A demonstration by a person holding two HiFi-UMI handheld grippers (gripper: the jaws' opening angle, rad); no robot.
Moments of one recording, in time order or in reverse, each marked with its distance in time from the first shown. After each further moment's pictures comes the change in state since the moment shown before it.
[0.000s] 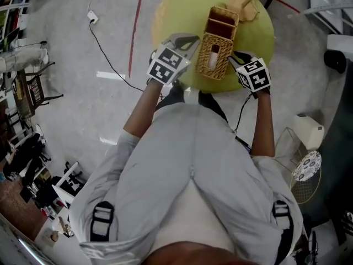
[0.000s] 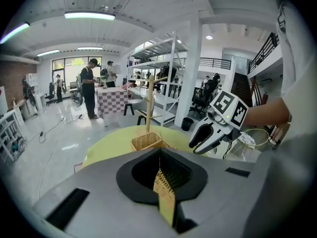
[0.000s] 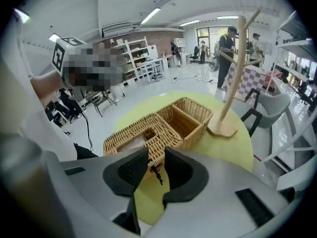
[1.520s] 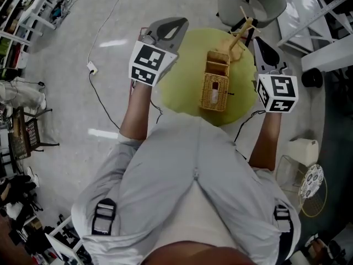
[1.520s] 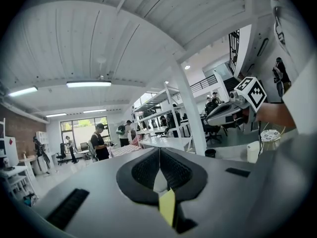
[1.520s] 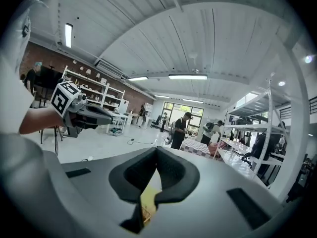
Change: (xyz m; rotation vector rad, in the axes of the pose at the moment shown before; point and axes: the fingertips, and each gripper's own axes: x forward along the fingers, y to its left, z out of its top) left arm -0.171 0.066 0.213 0.321 -0.538 0.186; right arm -0.265 0.022 0.248 -0.165 -0.715 -0.632
